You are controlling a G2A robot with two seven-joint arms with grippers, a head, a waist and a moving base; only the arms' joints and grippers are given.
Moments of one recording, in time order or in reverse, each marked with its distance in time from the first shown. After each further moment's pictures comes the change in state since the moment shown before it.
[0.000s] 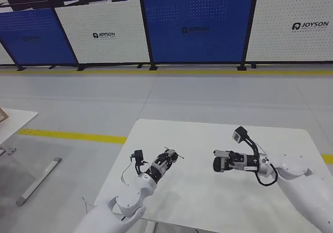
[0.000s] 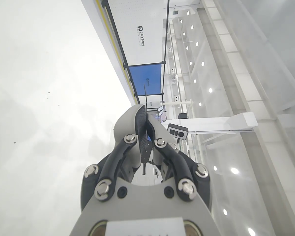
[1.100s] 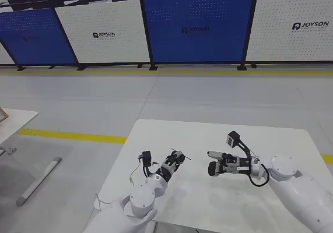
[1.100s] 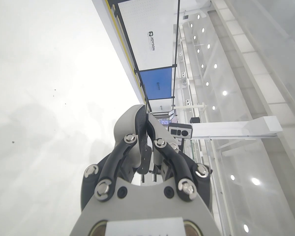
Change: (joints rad) left arm -0.096 -0.066 0.118 0.044 0.035 0.107 0.149; right arm -0.017 -0.039 -0.014 0.023 0.007 0.053 -0.054
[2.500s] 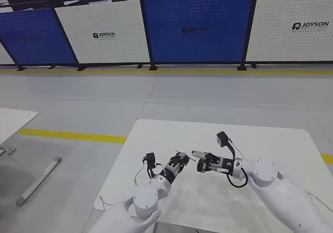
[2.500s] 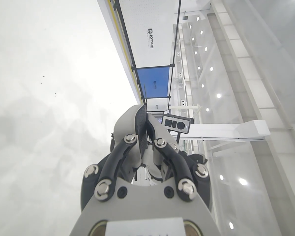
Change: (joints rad) left arm 0.014 -0.038 -0.005 0.008 0.009 -0.016 -0.031; right arm -0.046 -0.070 0.001 -0.029 -0.179 -0.039 -0.247
